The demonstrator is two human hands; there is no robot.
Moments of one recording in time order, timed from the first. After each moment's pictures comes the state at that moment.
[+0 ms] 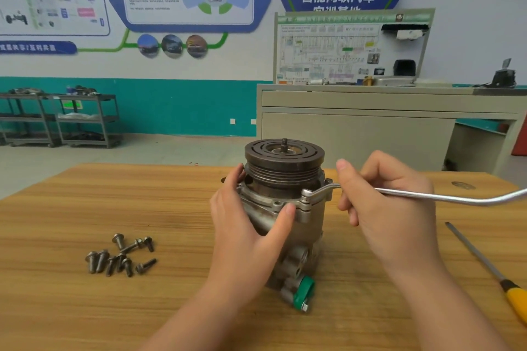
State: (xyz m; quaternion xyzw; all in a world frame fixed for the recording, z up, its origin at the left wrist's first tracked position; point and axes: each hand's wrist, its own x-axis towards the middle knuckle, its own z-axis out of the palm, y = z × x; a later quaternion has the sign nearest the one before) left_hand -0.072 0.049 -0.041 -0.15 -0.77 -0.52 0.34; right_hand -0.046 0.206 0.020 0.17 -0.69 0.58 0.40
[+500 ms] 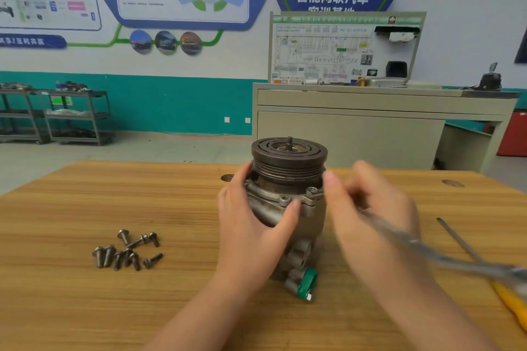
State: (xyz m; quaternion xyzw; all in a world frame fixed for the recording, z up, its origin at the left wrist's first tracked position) left_hand -0.075 0.046 -0.042 -0.17 -0.75 -0.51 0.39; right_hand -0.020 0.181 0.015 0.14 -0.77 0.43 0.45
